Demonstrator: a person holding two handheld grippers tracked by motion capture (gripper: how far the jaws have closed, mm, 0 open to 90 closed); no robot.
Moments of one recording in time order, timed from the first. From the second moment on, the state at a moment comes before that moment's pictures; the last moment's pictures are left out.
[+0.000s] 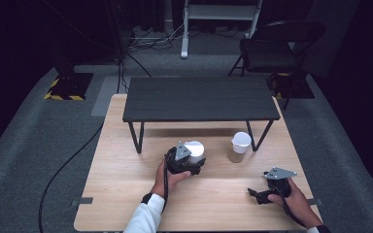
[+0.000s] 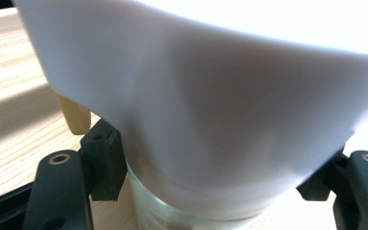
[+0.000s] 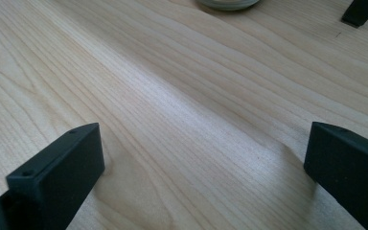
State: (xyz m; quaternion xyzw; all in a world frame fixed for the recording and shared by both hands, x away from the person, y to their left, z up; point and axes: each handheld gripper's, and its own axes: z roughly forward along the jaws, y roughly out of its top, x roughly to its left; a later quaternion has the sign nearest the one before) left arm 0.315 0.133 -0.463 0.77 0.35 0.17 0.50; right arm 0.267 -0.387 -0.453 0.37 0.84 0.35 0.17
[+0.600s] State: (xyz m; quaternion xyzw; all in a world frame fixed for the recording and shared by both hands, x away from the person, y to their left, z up) left arm 0.301 0.140 -0.434 0.76 0.36 0.18 0.51; right arm 0.268 -0.388 -0.453 0.37 0.84 0.35 0.17
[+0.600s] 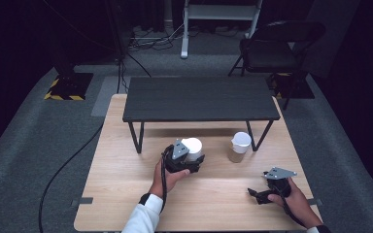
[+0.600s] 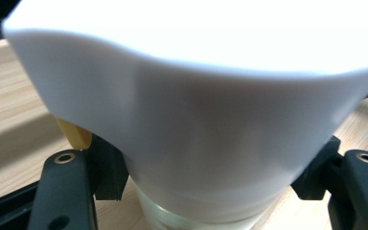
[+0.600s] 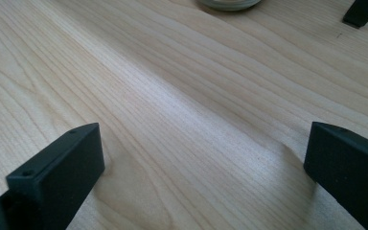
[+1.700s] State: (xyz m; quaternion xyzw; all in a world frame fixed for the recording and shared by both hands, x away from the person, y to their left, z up) left arm 0.299 0.143 -0.326 0.76 0.33 0.19 0.53; right arm 0.266 -0.387 -0.453 0.37 0.84 0.35 0.17
